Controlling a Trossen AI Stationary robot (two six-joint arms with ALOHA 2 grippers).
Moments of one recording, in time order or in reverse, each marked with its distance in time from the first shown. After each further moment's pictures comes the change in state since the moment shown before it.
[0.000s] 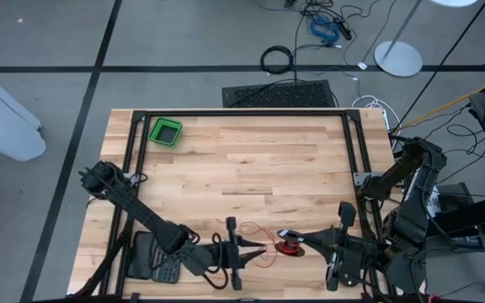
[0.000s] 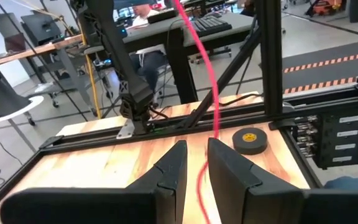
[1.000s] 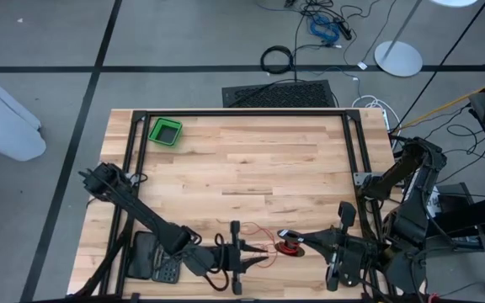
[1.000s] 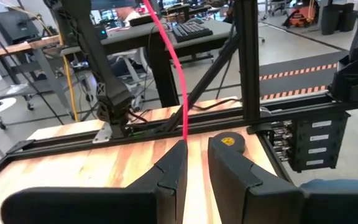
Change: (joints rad) left arm 0.010 0.031 0.000 0.053 0.082 -0.024; right arm 0.000 0.000 0.000 0.001 -0.002 0.000
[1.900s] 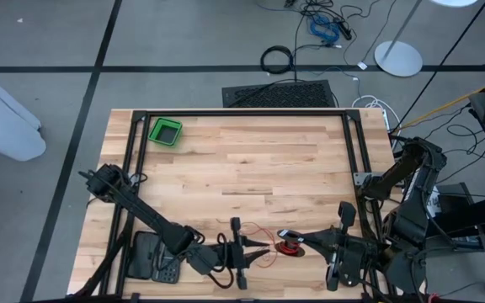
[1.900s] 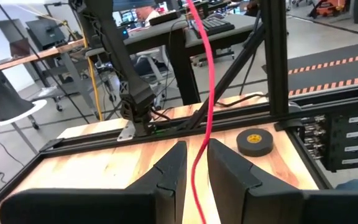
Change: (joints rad) left arm 0.007 0.021 0.000 0.024 -0.077 0.060; right arm 0.000 0.000 0.000 -0.001 0.000 0.000
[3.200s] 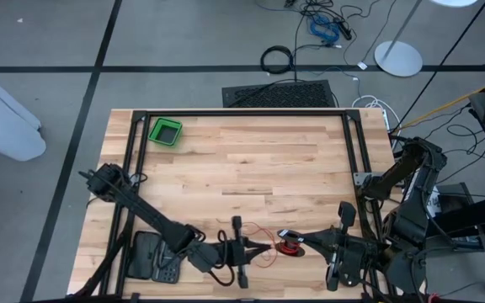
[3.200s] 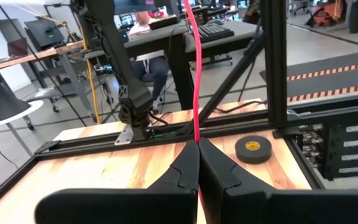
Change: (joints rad) left arm 0.017 0.000 0.000 0.025 0.021 -0.009; right arm 0.000 0.000 0.000 0.000 0.000 0.003
